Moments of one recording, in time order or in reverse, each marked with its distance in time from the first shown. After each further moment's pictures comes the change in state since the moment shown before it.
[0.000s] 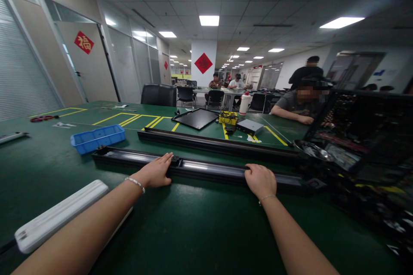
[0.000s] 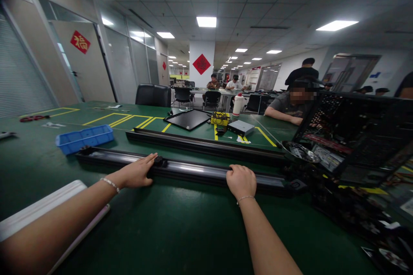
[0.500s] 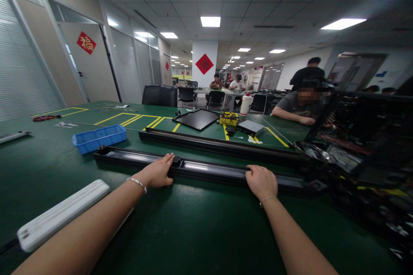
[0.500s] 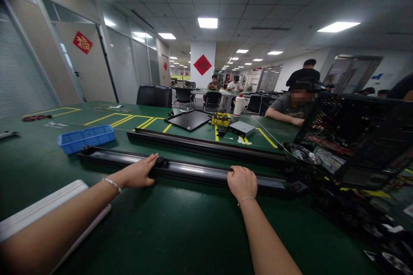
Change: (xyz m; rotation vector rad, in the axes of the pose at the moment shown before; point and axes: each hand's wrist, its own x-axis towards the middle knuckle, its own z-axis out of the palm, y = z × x) left_hand 0.001 0.002 -0.001 -0.043 0.000 -0.014; right_hand 0.001 0.002 0.004 -0.019 0.032 -0.013
